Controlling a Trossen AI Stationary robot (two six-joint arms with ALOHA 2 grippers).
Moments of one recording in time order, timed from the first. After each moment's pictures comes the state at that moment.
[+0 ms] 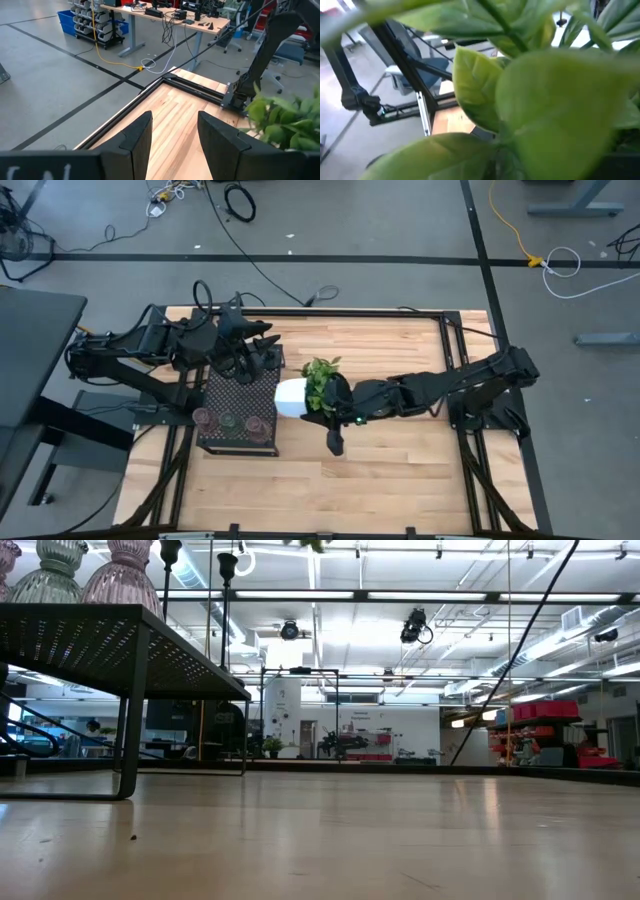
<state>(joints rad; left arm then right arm) -0.12 1.12 1.40 -0.60 -0.63 -0.30 0.29 1.65 1.52 -0.21 0.20 0.36</state>
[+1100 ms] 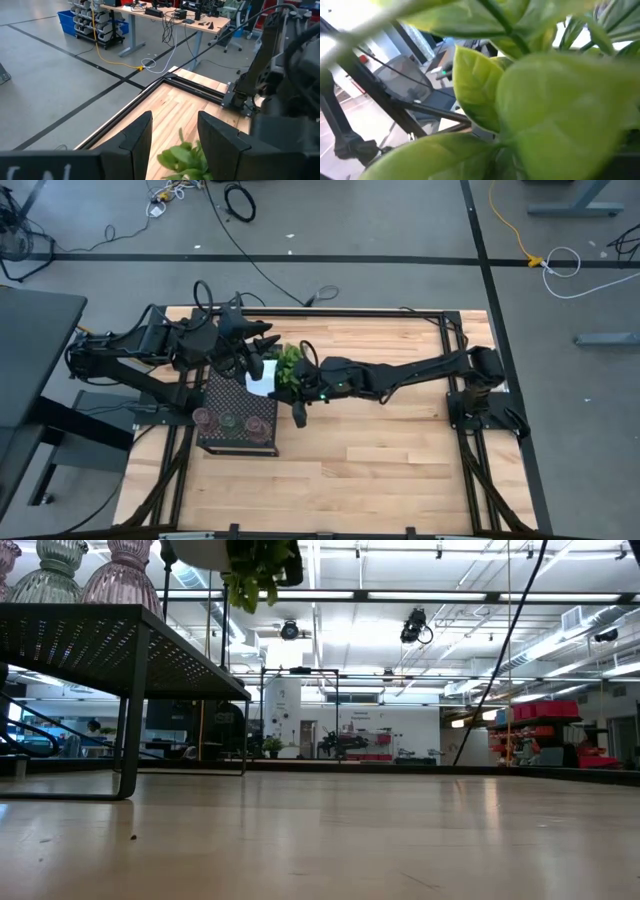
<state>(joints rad) -0.12 1.12 1.40 -0.60 -0.63 -0.30 0.10 1.87 1.52 0.20 0.00 0.44</state>
